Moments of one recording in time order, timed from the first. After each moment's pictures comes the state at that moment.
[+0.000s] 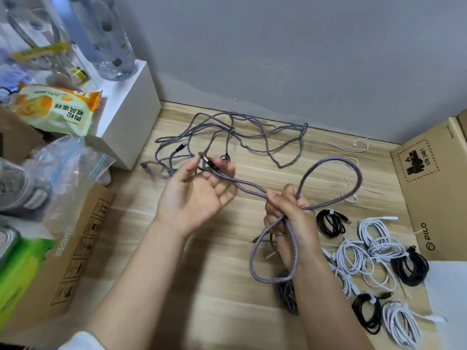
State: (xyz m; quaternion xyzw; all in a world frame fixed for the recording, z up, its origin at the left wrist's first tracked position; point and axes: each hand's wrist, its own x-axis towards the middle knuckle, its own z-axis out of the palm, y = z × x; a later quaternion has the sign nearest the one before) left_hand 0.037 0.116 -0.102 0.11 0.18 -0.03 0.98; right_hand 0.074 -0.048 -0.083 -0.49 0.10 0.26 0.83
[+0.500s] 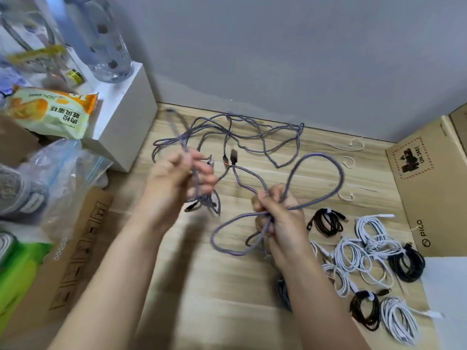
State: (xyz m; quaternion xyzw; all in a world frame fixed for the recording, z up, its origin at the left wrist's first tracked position) left_hand 0.026 0.126 -0.073 0.50 0.24 0.11 0.83; right_hand 0.066 -0.036 -0.083 -0.51 0.09 0.25 0.81
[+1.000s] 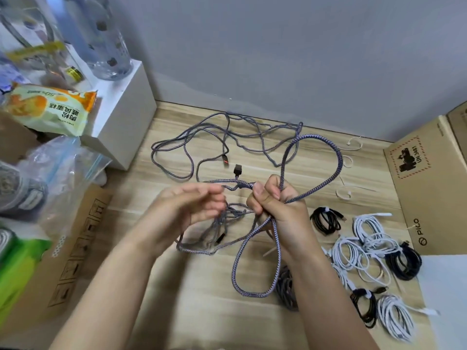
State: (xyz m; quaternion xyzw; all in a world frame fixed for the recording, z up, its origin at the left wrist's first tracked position) left_hand -0.001 0.120 -0.085 0.48 0.21 -0.05 0.85; right_hand 0.068 -0.037 -0.062 -0.49 -0.01 0.30 0.82
